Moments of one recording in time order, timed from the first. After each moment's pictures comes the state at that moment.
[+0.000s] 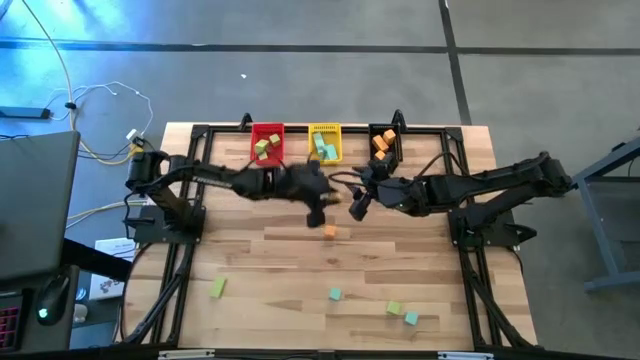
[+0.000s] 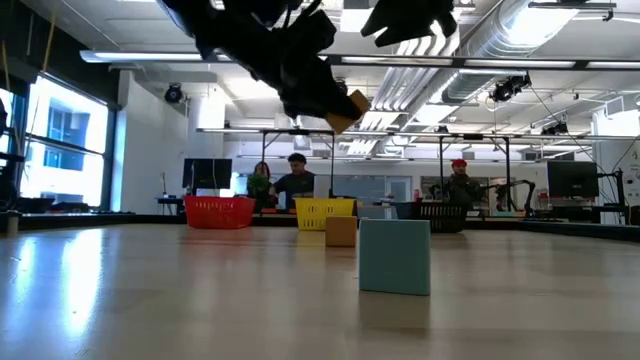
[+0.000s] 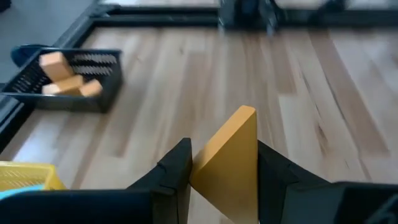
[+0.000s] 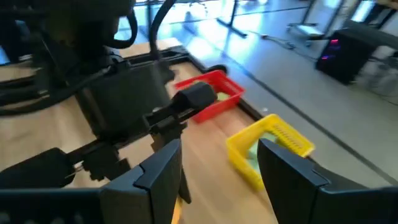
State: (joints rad) left arm 0.21 1.66 1.03 0.10 -0.04 0.04; right arm 0.14 1.34 1.10 -0.27 0.71 0.25
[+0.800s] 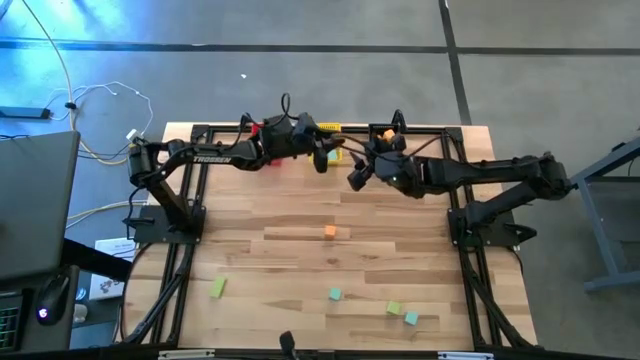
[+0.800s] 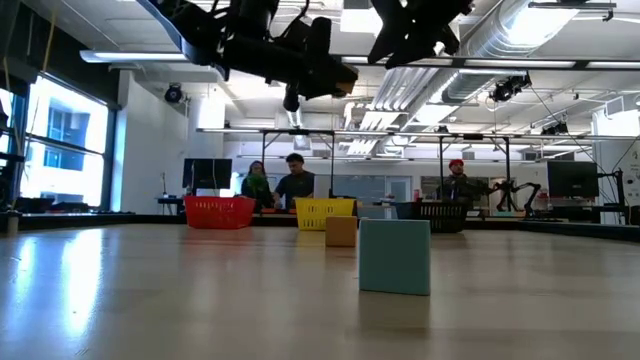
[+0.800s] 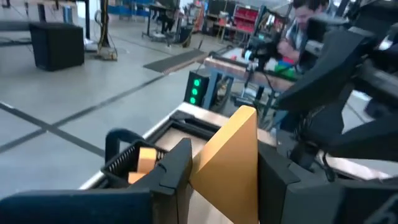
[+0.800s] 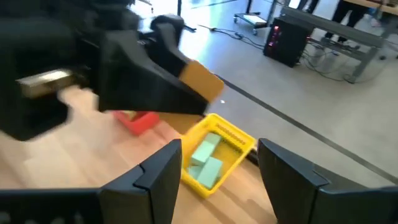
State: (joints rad) left arm 0.51 1.66 1.03 0.54 0.07 -0.20; right arm -0.04 1.34 1.10 -0.28 0.75 0.27
